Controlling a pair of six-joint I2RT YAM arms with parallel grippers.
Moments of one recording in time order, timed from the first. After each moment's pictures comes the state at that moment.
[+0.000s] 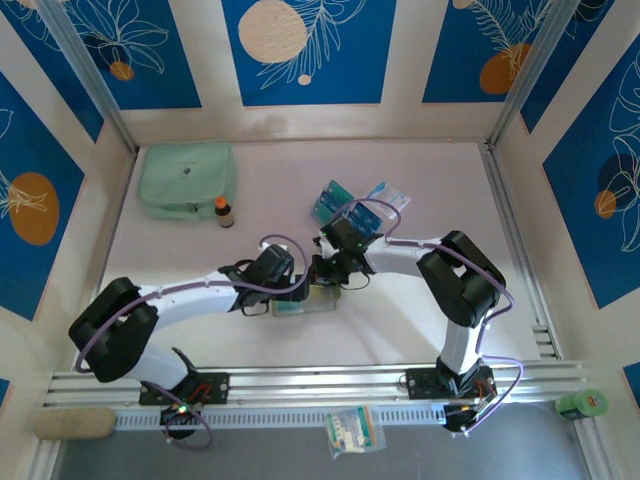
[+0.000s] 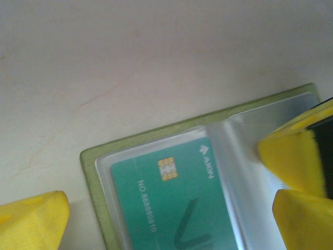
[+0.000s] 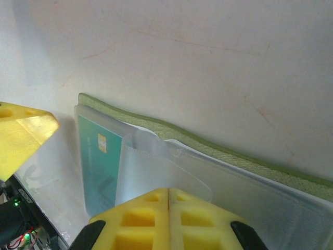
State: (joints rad) left arm -0.82 1.44 0.68 -0.26 -0.13 -0.66; right arm 0.72 1.82 0.99 -0.23 -0.47 0.70
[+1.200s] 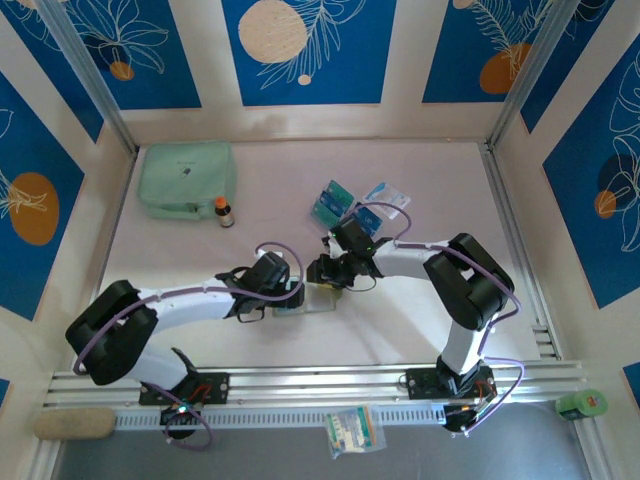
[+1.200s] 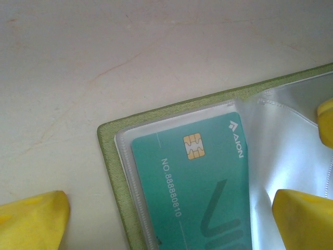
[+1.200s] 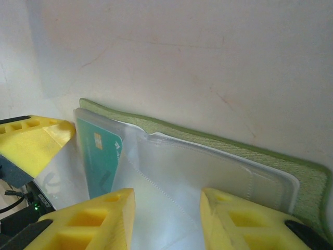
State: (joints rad) left arm -0.82 1.42 0.61 -0.23 -0.14 -0.66; right arm 0.68 1.78 0.90 -0.14 -0.51 0.77
